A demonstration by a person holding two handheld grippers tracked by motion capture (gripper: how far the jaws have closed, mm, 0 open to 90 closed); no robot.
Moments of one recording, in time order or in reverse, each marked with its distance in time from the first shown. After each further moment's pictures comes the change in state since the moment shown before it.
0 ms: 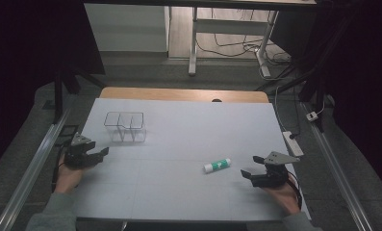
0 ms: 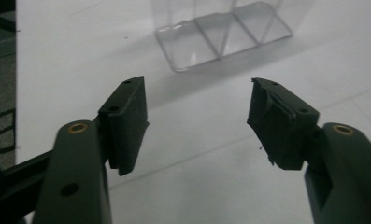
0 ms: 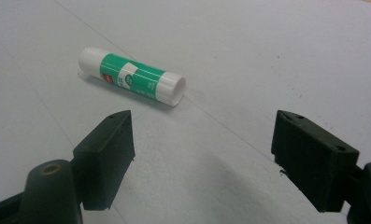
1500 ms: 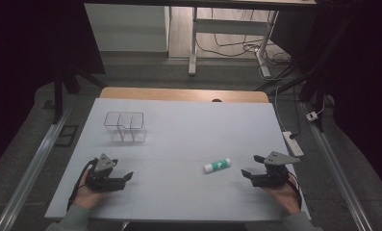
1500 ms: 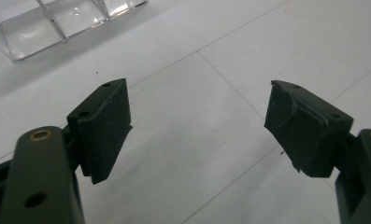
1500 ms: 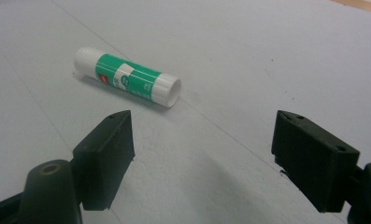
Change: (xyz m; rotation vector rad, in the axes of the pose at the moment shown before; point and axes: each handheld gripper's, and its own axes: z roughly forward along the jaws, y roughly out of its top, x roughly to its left) left arm -0.090 -0.030 -0.009 0.006 -0.167 0.202; right arm 0.002 0.002 -0.002 -0.005 -0.028 -0.019
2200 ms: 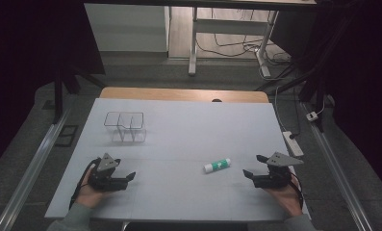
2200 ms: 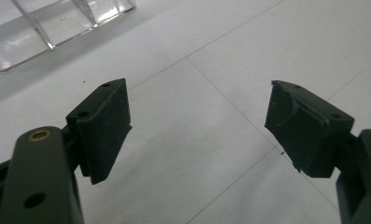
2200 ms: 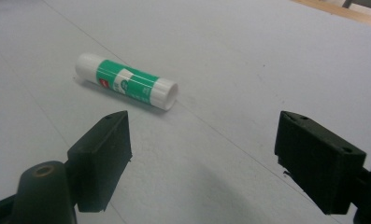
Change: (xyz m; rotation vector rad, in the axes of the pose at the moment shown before) left arm -0.003 0.004 0.003 -0.003 -0.021 0.019; right arm 0.001 0.000 -0.008 -0.021 -0.023 -0.003
